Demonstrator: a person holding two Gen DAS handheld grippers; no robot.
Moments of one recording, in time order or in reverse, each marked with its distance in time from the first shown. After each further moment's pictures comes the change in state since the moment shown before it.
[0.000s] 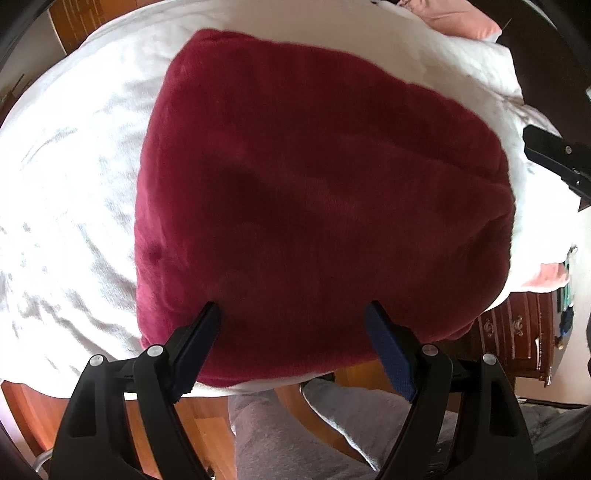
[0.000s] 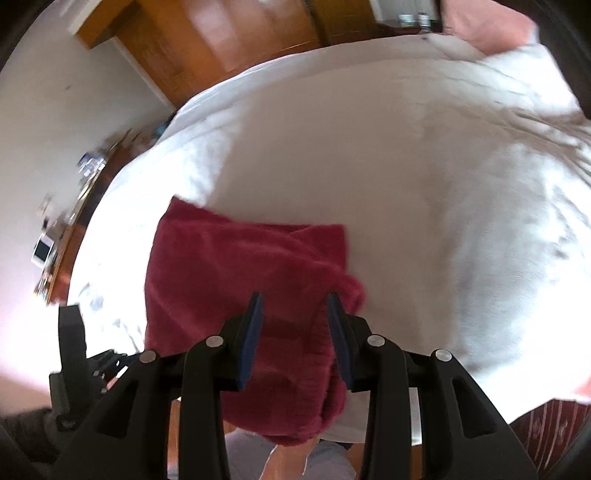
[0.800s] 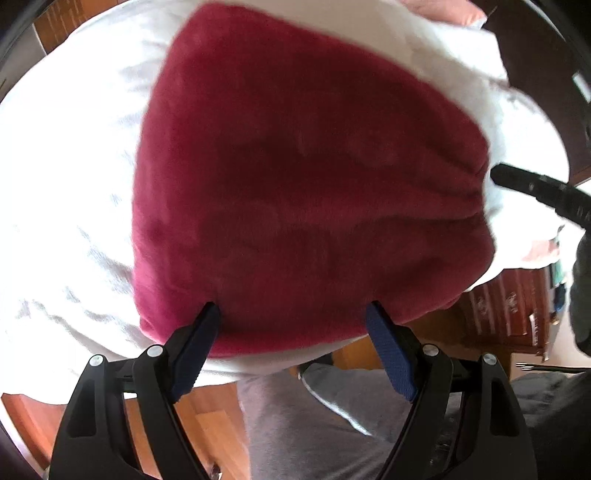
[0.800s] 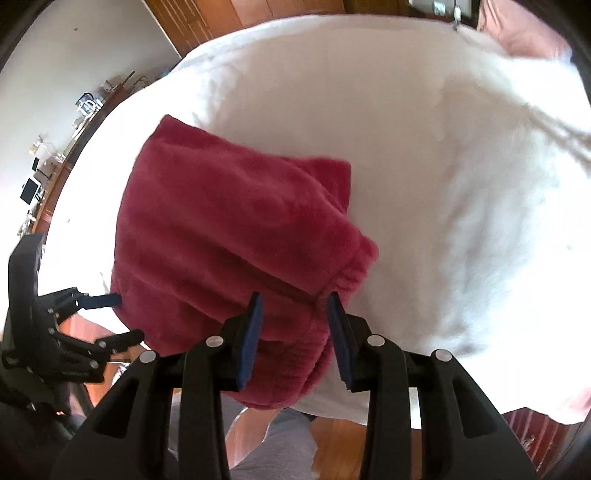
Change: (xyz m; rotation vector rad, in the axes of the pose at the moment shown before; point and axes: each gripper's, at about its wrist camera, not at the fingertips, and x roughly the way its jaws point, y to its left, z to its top) left arm 0.000 0.011 -0.001 0.048 0.022 -0.074; right arm 0.025 0.002 -0.023 -0.130 0.135 -0.082
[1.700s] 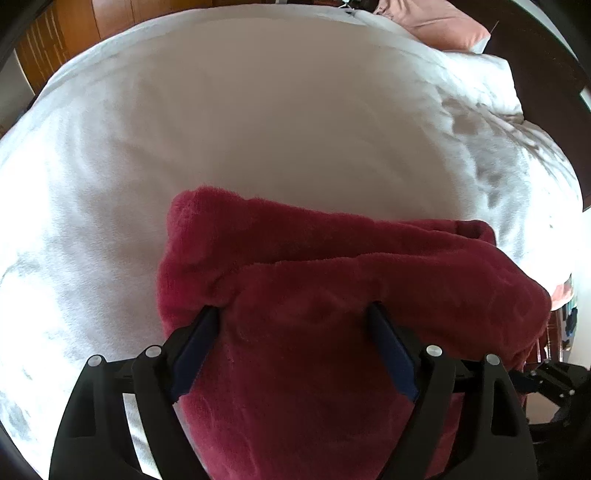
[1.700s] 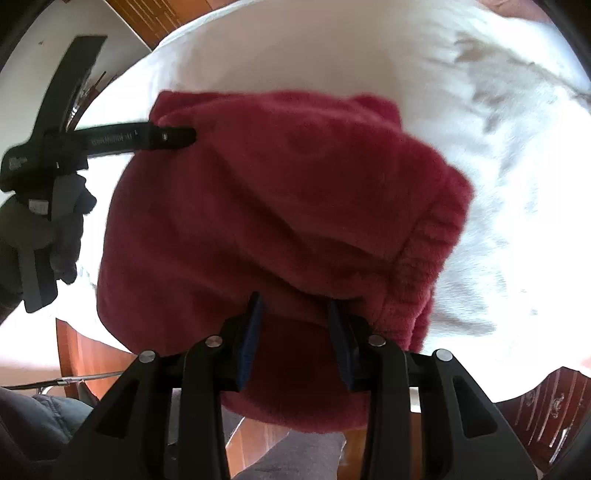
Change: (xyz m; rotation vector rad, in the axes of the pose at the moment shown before) left arm 0.044 0.045 0.165 0.091 -0.079 0.017; right arm 0.068 0.037 -0.014 0.133 0.117 -0.017
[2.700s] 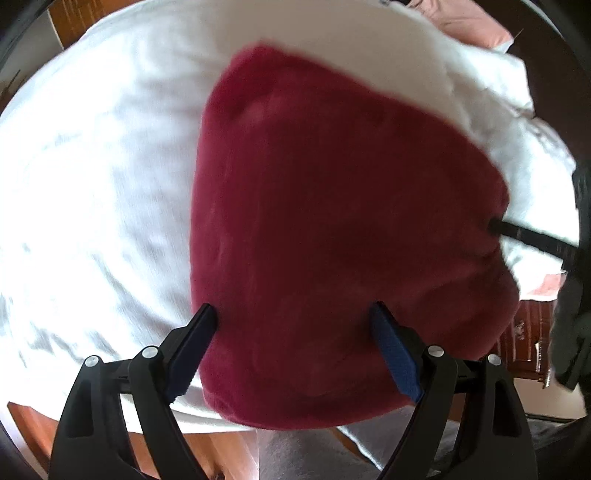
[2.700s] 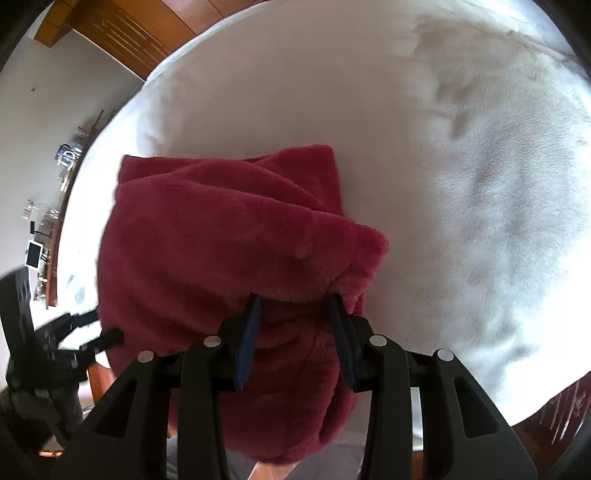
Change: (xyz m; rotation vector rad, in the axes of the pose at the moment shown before) left arm -0.029 -0.019 -0.117 -0.147 0.086 0.046; right arm -0.011 -0.071 0.042 0.119 -0.046 0.099
